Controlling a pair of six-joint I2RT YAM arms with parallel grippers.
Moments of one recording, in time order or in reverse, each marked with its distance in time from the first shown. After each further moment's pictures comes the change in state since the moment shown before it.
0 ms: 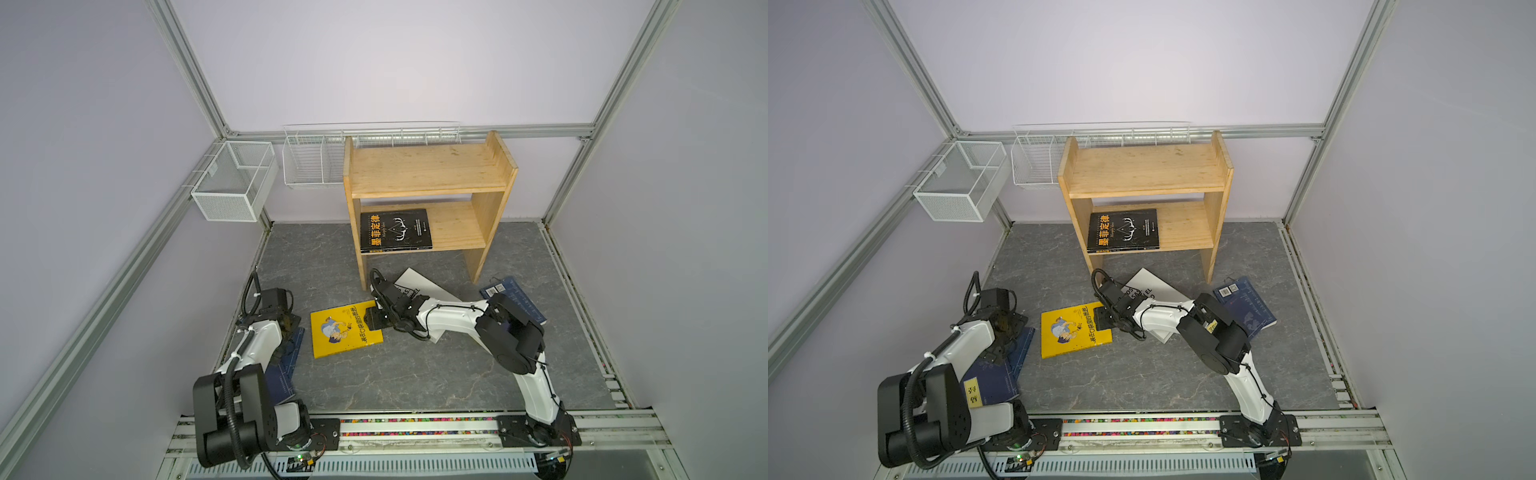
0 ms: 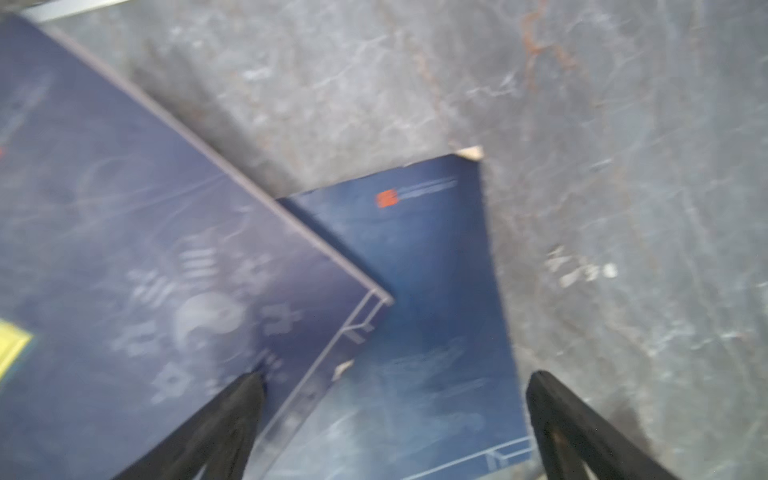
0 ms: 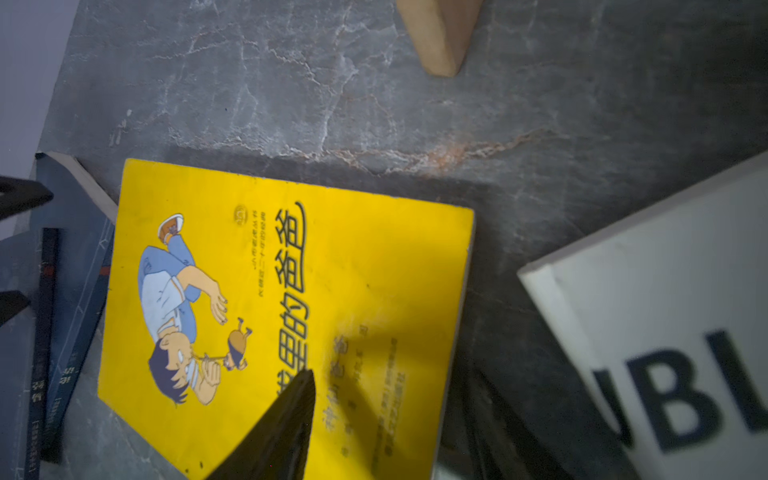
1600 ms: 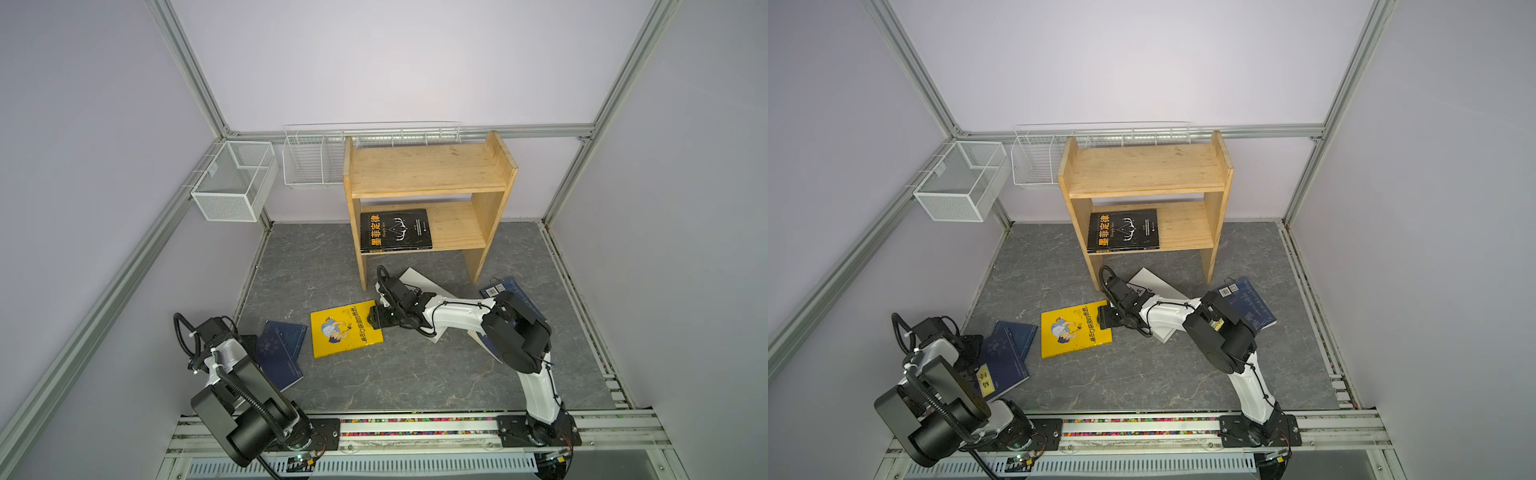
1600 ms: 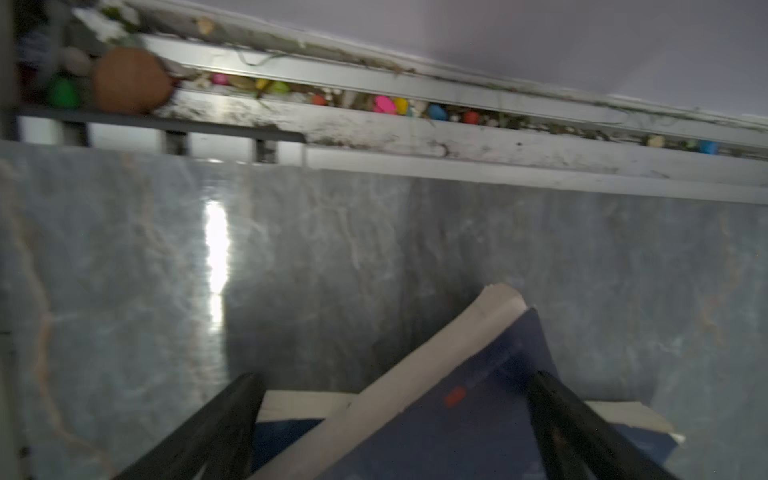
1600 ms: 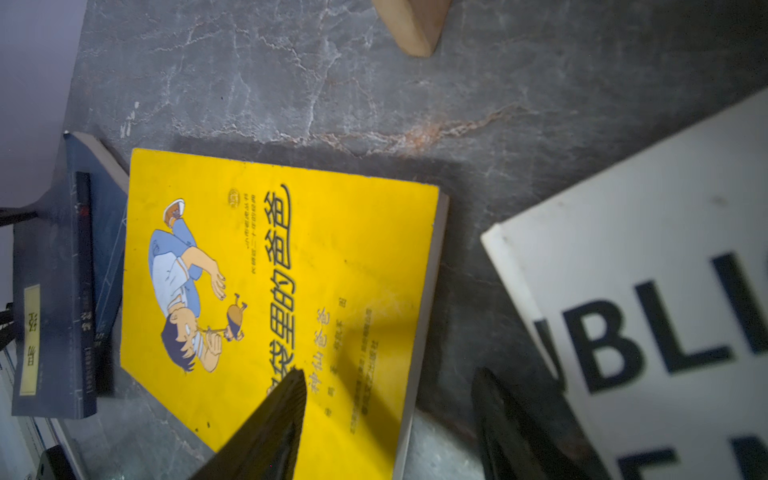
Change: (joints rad) left arm 0.547 -0.026 -0.060 0.056 0.216 0.133; right arm -0.039 -0.029 -0.029 -0.011 -0.084 -0.005
